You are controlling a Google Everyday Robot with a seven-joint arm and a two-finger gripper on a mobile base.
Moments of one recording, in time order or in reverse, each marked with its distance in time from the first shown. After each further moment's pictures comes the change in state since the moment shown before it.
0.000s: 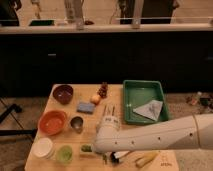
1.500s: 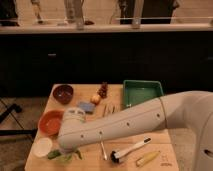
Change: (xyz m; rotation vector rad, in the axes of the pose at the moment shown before) arm -0.148 0.055 -0.034 -0.079 -0.093 -0.499
